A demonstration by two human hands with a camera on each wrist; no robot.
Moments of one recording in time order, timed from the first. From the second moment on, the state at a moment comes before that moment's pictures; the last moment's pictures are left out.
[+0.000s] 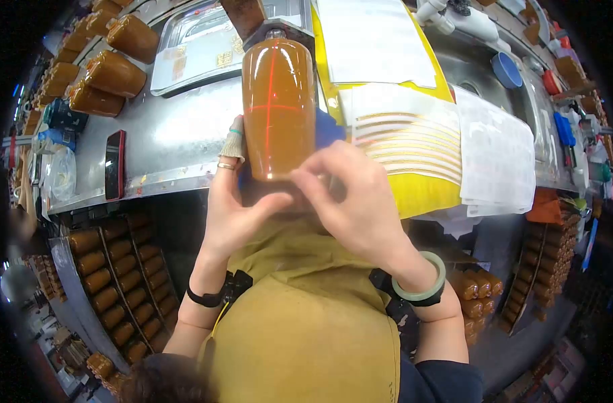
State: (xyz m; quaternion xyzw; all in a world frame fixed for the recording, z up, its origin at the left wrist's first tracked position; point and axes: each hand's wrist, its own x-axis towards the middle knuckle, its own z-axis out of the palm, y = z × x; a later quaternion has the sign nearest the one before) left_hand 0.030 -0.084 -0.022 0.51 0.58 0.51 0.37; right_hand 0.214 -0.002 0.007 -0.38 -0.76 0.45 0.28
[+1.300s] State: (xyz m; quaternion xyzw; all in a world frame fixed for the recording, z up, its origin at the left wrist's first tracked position) left_hand 0.040 -0.084 -0.029 0.43 0.53 0.59 0.43; right_hand 0.213 -0.002 0.000 -0.41 -0.73 0.46 0.29
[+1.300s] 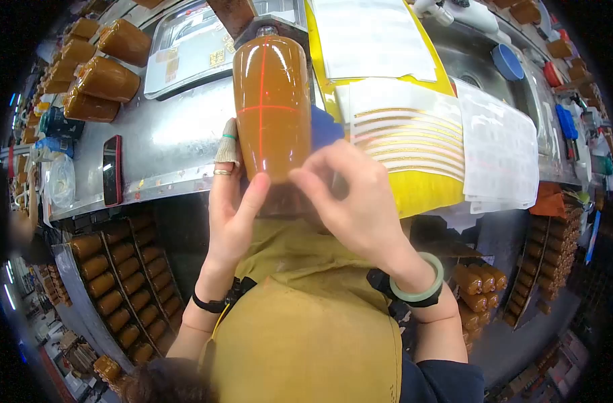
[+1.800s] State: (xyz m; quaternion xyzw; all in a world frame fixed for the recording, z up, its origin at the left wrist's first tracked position) left_hand 0.037 -0.098 -0.048 0.62 0.57 0.53 -0.01; right_hand 0.210 -0.003 -0.001 -0.41 -0.74 0.45 0.28
